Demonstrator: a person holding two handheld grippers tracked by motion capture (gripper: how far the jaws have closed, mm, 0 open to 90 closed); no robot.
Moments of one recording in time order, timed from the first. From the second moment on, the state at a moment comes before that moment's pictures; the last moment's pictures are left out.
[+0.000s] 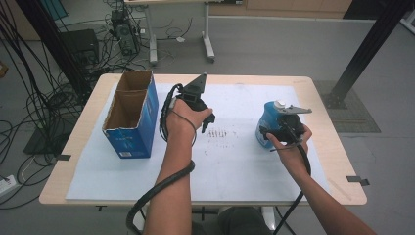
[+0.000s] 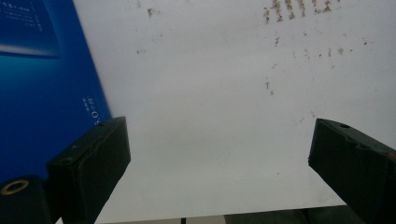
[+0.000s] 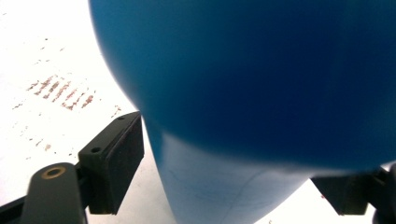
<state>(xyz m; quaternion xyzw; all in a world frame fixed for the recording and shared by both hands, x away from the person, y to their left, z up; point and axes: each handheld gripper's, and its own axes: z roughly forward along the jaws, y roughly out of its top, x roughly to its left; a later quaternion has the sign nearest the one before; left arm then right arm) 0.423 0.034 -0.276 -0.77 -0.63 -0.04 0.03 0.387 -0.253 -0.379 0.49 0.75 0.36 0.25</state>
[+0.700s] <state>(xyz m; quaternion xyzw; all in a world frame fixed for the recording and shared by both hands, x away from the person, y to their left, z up) 0.423 0.036 -0.278 -0.77 -0.63 -0.04 0.03 0.388 -0.250 -0.383 0.49 0.75 0.36 0.26</state>
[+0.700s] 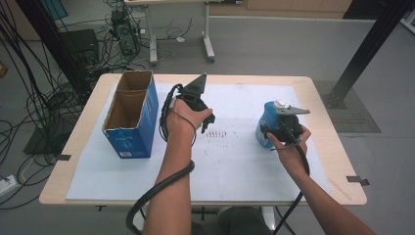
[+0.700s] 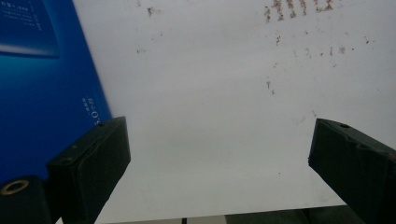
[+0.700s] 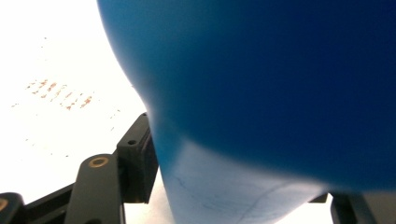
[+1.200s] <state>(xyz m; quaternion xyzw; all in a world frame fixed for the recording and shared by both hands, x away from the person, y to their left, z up) 0.423 0.037 -0.276 -0.77 -0.63 -0.04 0.03 0.388 -0.252 -0.384 0.48 0.75 0.37 0.26</state>
